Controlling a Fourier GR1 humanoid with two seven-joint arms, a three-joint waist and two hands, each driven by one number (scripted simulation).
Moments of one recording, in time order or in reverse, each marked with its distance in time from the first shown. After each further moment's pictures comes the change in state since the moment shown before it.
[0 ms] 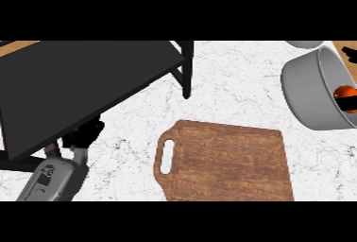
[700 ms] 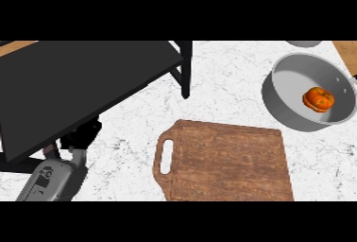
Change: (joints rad) left arm 0.011 0.000 0.006 -0.015 -0.003 0.008 0.008; right arm -0.039 -0.151 -0.258 0.176 -0.269 0.181 -0.023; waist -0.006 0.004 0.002
